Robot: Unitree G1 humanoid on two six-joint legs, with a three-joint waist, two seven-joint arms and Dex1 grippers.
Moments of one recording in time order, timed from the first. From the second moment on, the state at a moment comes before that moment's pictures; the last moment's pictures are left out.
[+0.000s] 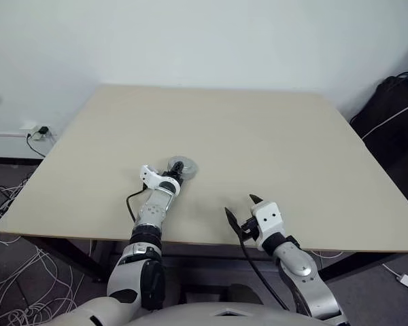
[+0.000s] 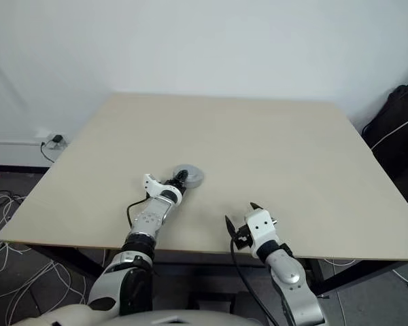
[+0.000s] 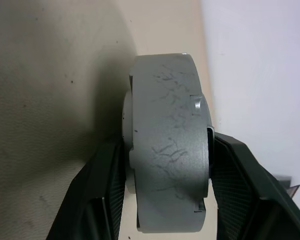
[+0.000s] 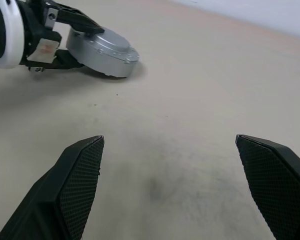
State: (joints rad) left arm -0.51 -0.18 0.39 0.74 -0.88 0.25 -0.03; right arm 0.29 -0.28 0.21 -0.21 0.04 0.06 0.23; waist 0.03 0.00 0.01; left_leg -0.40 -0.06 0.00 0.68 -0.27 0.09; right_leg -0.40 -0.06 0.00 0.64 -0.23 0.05
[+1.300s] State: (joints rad) left arm 0.21 0.07 -0.14 0.07 -0.03 -0.24 -0.16; right arm 0.34 -0.12 0.07 -0.10 0.05 -0.09 0.18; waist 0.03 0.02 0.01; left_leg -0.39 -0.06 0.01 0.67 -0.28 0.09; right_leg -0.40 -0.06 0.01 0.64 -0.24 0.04
